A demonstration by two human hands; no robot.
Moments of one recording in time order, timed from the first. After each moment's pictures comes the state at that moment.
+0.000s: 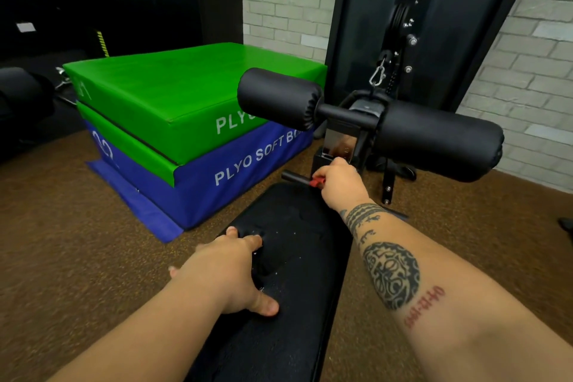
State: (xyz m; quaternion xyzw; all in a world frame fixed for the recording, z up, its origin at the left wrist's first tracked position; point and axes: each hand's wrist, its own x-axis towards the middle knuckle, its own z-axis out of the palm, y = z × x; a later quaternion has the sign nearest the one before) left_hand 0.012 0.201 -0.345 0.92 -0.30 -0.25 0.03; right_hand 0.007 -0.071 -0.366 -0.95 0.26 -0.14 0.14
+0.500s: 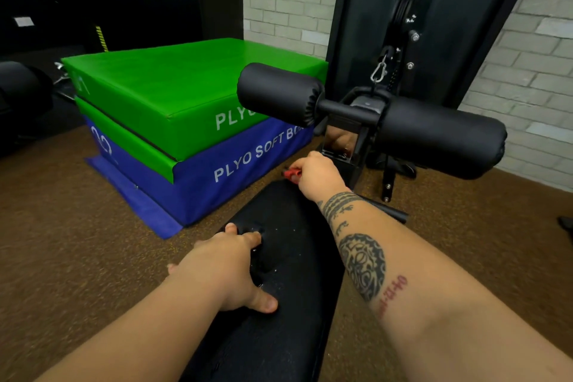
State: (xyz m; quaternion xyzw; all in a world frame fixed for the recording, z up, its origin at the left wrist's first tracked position) left_hand 0.014 0.203 -0.348 0.92 -0.30 -0.25 0.03; right_hand 0.043 -0.049 -0.365 -0.96 0.21 -0.11 0.12
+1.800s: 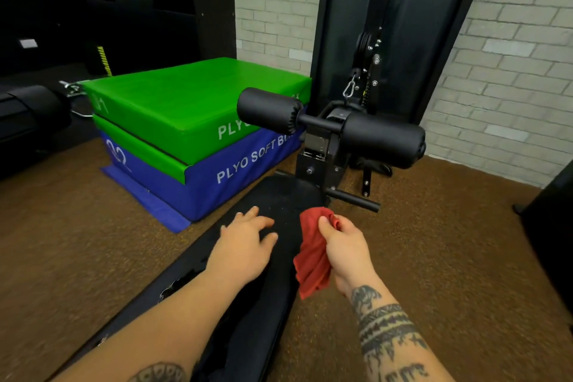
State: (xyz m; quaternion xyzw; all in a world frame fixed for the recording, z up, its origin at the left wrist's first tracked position) left_hand -0.075 0.234 -0.320 0.90 -0.33 -0.08 0.29; right_hand -0.193 0.098 -0.313 -0.58 0.38 -0.25 0.67
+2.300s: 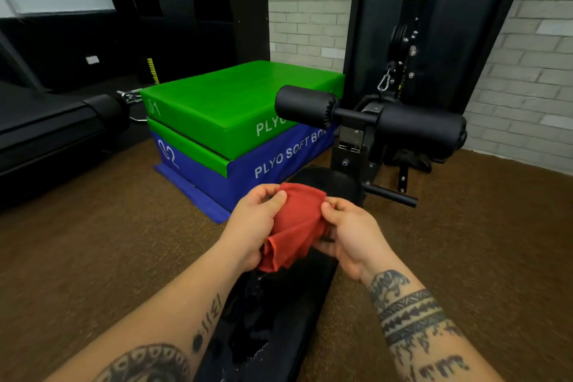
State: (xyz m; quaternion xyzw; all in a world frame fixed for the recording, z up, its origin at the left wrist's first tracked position) left_hand -0.092 0.282 -0.272 0.65 -0.11 -0.23 0.72; right_hand -0.191 0.161 -0.278 -0.52 0.26 -0.14 0.80
